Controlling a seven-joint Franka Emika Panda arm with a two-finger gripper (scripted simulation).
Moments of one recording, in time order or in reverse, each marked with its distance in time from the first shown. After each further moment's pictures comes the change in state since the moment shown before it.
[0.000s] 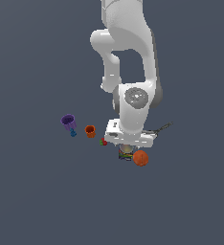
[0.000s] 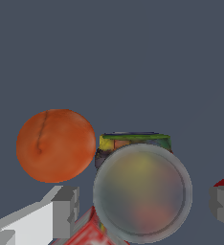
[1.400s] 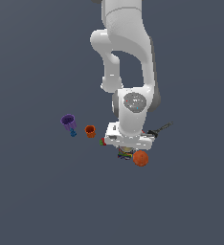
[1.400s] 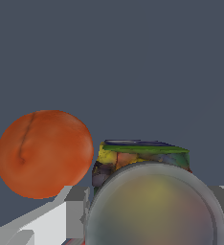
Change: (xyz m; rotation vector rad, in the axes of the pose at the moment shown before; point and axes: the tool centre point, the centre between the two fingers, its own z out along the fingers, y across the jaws) arm 0.003 0.001 0.019 0.005 0.018 0.001
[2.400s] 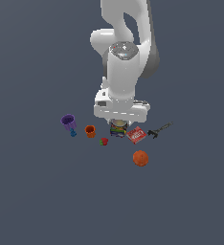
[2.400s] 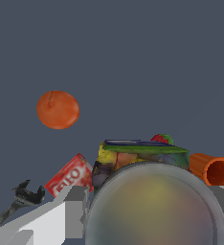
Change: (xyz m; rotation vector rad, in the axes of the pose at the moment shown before) arm -0.047 0.045 -0.121 -0.001 -0.008 0.000
